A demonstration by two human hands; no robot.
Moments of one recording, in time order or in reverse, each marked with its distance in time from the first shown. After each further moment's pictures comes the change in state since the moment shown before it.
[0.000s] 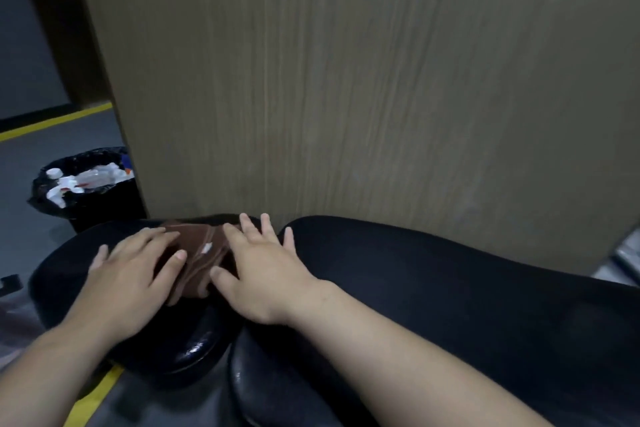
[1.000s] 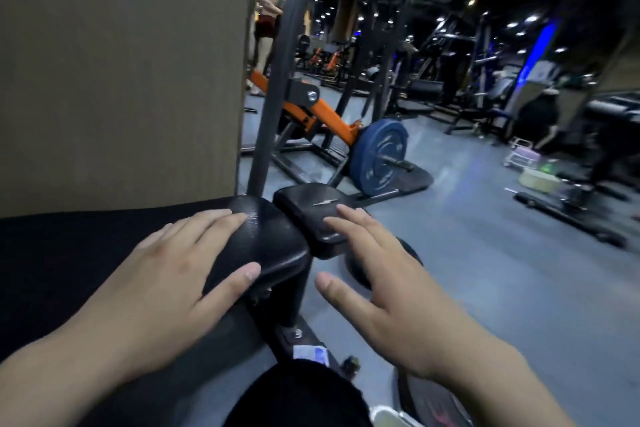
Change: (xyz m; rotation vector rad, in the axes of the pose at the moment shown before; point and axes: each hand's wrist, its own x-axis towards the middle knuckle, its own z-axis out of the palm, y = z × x) left_hand -0.190 0.478 -0.026 -0.427 -0.246 1.030; right_hand -0.550 0.087 -0.176 -0.220 0.494 0.793
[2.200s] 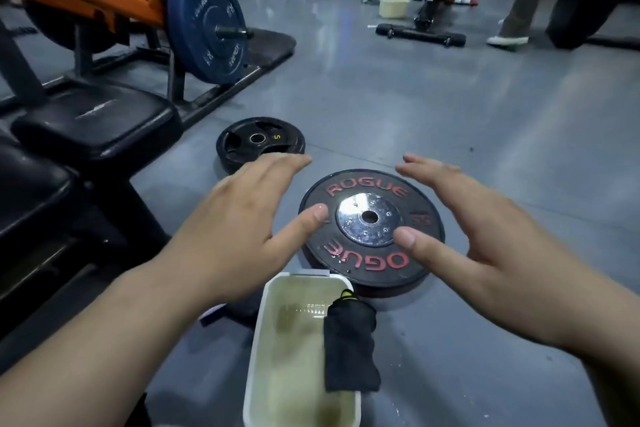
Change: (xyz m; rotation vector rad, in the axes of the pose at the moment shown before) left_hand 0.048 0.245 0.179 -0.299 -0.322 0.544; right_hand -0.253 0.161 -0.037 0.043 0.160 0.571
